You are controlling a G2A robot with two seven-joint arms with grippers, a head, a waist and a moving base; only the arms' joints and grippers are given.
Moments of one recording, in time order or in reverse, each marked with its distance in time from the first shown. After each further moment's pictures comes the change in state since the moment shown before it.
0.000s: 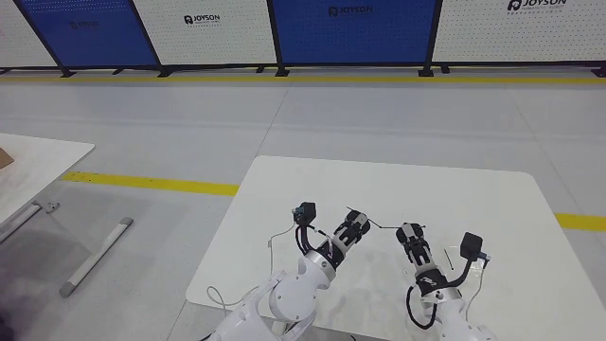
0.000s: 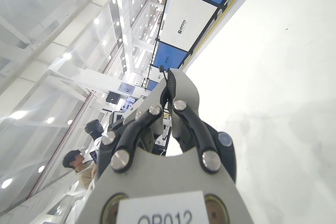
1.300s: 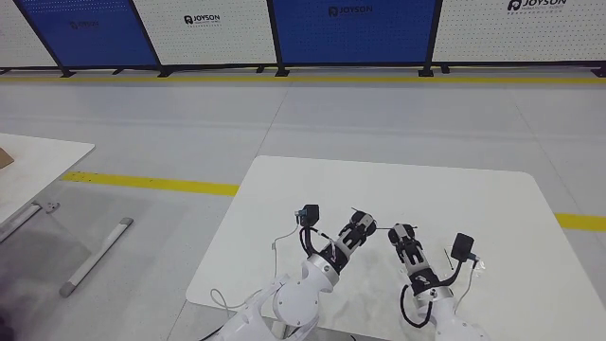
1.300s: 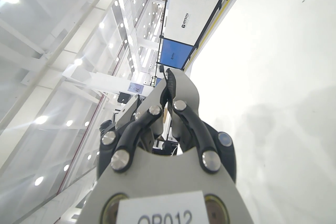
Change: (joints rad) left arm 0.006 -0.010 0.017 0.011 -0.003 -0.082 0.017; right arm 0.019 -0.020 -0.027 0.037 0.105 -0.026 0.007
